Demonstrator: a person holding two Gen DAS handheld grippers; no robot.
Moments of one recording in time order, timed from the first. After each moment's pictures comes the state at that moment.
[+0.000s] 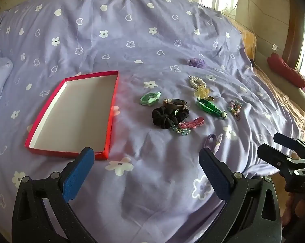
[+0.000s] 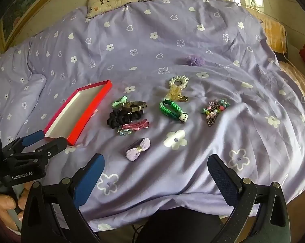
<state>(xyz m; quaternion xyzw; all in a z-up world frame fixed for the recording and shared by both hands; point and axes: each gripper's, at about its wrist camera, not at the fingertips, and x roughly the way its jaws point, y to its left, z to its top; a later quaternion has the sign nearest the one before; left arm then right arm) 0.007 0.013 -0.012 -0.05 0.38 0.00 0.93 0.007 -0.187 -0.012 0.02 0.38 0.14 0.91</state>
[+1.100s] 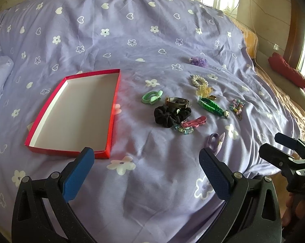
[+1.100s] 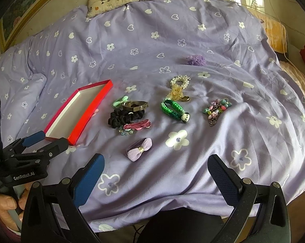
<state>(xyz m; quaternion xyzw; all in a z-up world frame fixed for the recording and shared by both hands) 0.006 0.014 -0.017 -0.04 0.38 0.01 0.93 0.008 -0.184 -0.014 0.01 0.39 0.14 0.91</state>
